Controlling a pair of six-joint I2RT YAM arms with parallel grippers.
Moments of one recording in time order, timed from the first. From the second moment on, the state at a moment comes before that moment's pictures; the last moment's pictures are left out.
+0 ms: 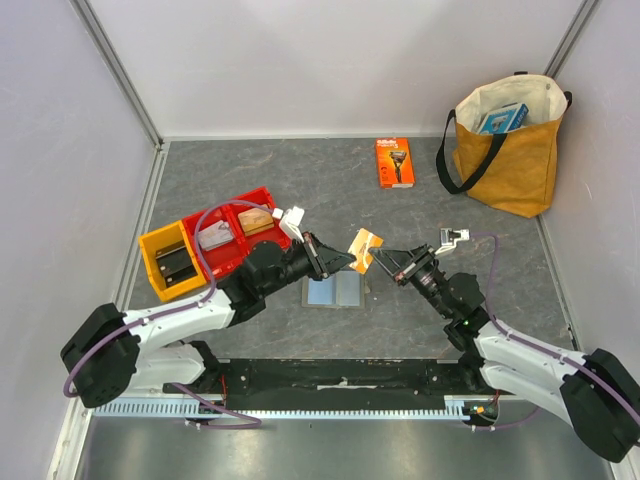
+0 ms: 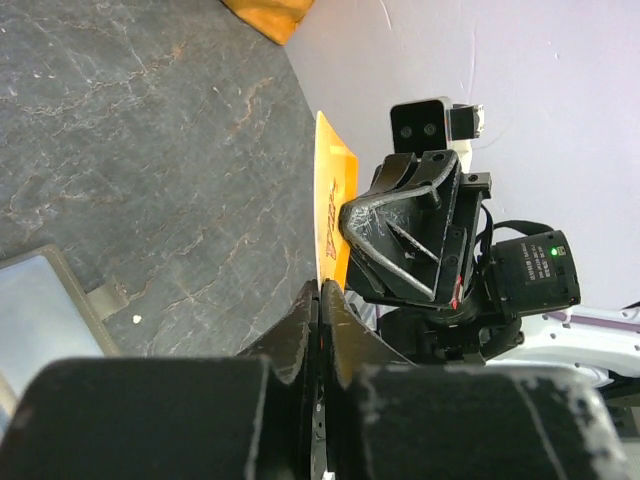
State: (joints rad) left arm -0.88 1.17 0.54 0.55 0.11 -0.98; right arm 0.66 0.88 0.14 0.88 -0.03 1.27
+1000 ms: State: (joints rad) left arm -0.64 1.04 0.77 -0.01 0.70 -0.51; right arm 0.45 1.05 0.44 0.67 -0.83 0.68
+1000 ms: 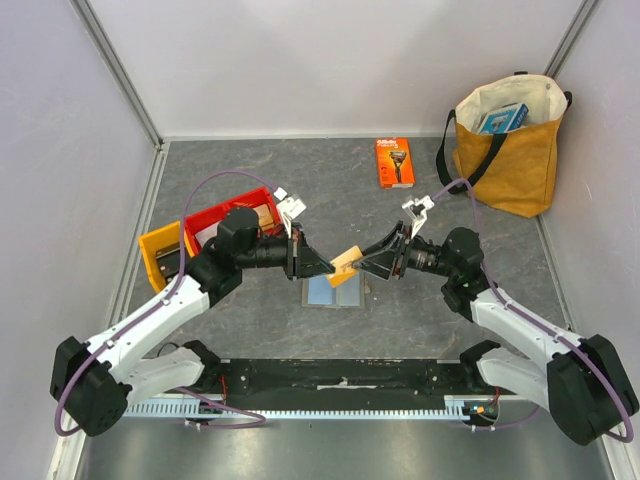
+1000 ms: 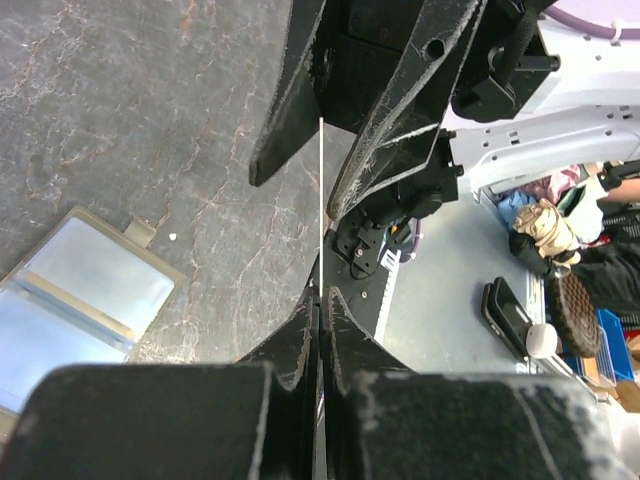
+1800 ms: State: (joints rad) left arm -0.65 0.94 0.60 0.22 0.42 -0.71; right arm 0.45 1.15 0.34 1.14 -0.73 1.05
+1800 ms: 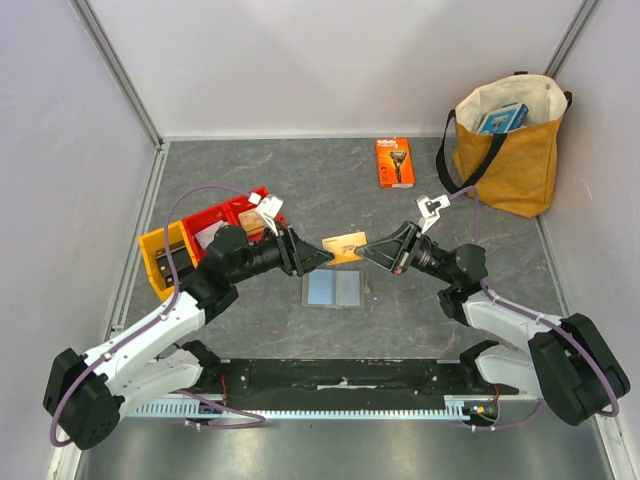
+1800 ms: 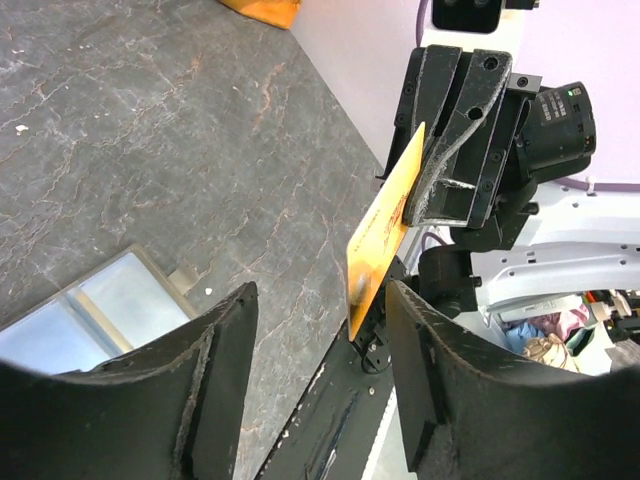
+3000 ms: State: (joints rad) left arm -0.20 0.95 0.67 -0.18 0.13 -0.72; right arm 0.48 0.91 0.40 0.50 -0.50 0.66
